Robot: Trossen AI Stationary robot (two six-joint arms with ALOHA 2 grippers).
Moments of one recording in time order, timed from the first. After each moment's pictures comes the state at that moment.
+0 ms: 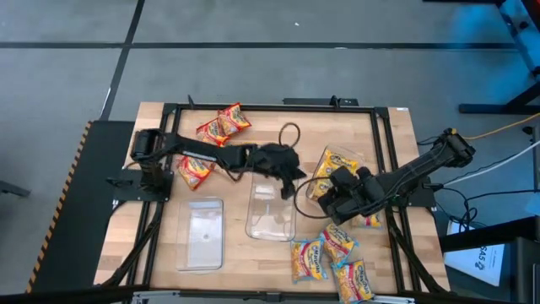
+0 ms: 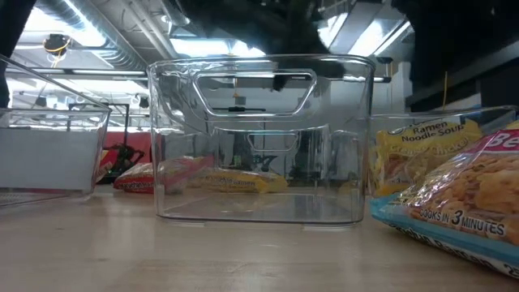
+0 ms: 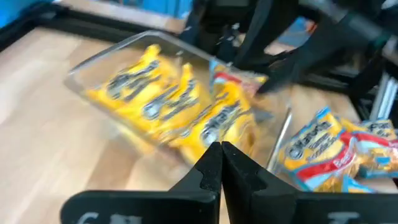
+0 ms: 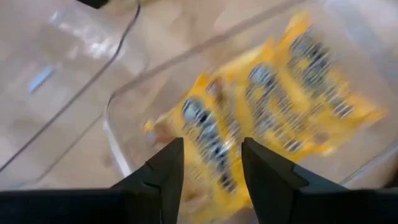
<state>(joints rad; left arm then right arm) 0.02 1.83 1.33 0.05 0.01 -0.23 0.48 1.44 1.20 -1.27 0.54 1.43</state>
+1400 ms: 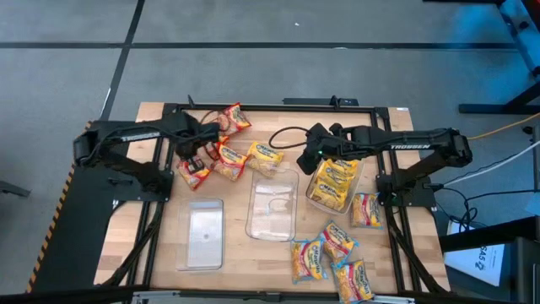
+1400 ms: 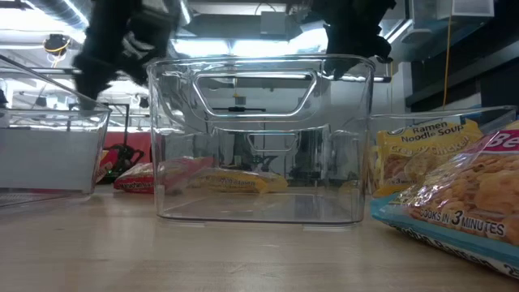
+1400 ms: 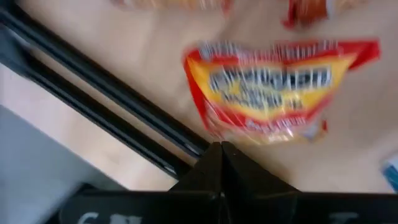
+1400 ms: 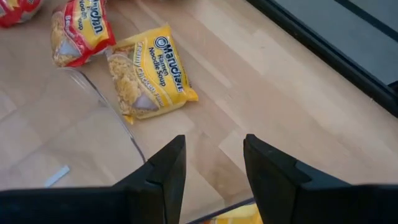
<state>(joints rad) 0.39 1.27 1.00 -1.43 -0.18 -0.27 -0.03 1.44 1.31 -0.90 0.40 0.64</state>
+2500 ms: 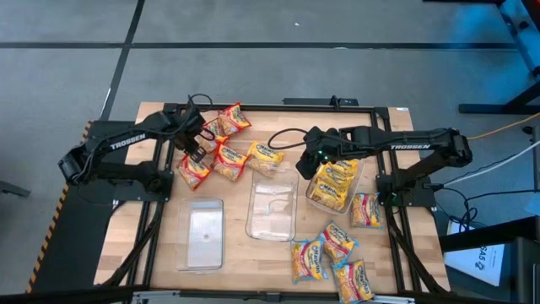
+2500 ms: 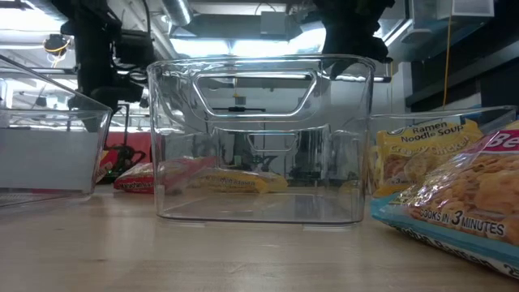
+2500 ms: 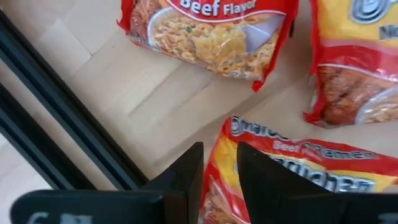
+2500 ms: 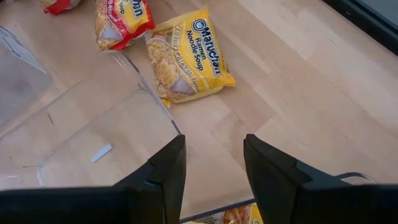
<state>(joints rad) 0.71 1.09 0.74 -1.02 -0.12 -0.17 -0.03 1.44 1.31 -0.87 0.25 0.65</state>
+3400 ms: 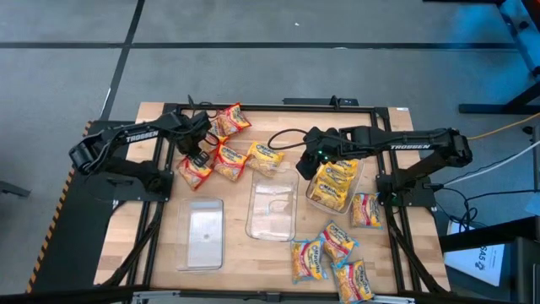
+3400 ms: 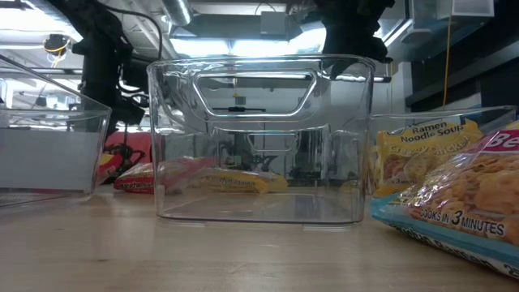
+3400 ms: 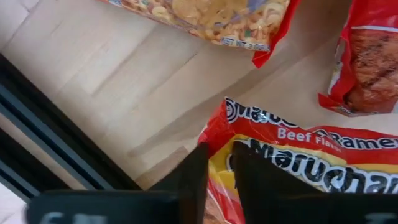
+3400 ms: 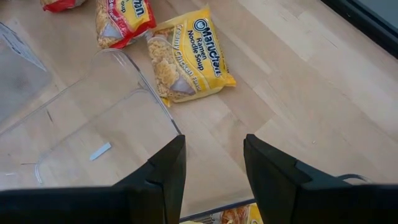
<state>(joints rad) 0.70 1.24 0.70 -0.97 -0.06 -0.20 -0.03 1.44 1.31 -0.87 0.25 0.62</state>
